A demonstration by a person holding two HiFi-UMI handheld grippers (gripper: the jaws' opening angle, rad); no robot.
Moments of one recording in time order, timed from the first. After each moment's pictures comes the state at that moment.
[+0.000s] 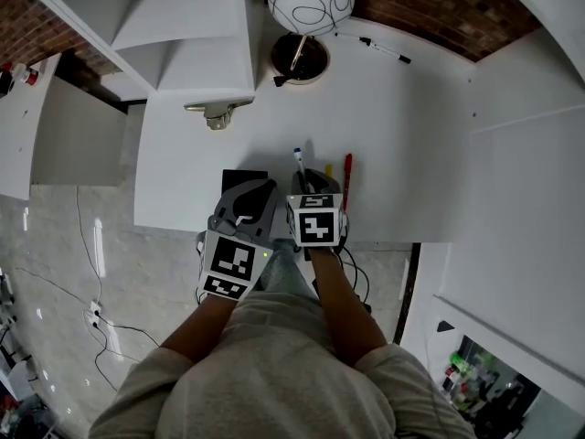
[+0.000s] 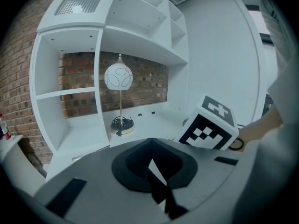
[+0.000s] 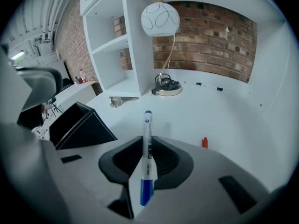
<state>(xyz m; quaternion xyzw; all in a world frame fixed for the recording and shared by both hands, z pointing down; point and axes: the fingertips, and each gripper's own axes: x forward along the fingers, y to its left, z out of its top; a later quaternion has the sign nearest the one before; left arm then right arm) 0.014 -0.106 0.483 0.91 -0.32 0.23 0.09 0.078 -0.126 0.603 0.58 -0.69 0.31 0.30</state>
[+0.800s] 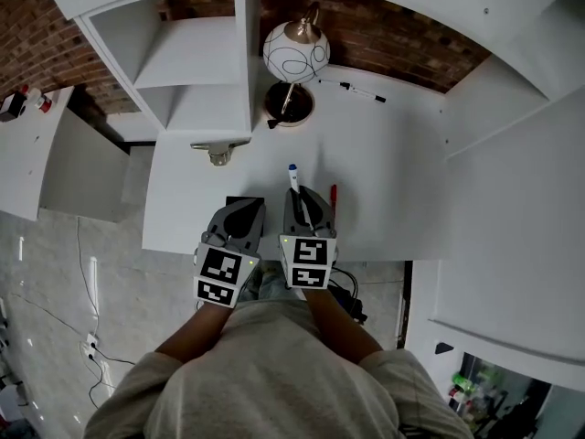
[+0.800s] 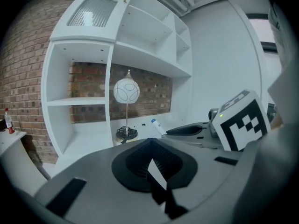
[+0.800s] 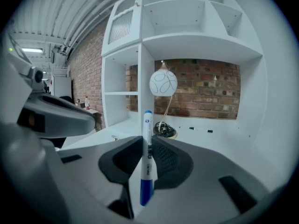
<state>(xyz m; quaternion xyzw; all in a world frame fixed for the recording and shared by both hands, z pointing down) -0.005 -0.106 0.438 0.92 -0.35 0.18 0.09 0.068 -0.126 0.474 0.65 -0.73 0.12 0.16</state>
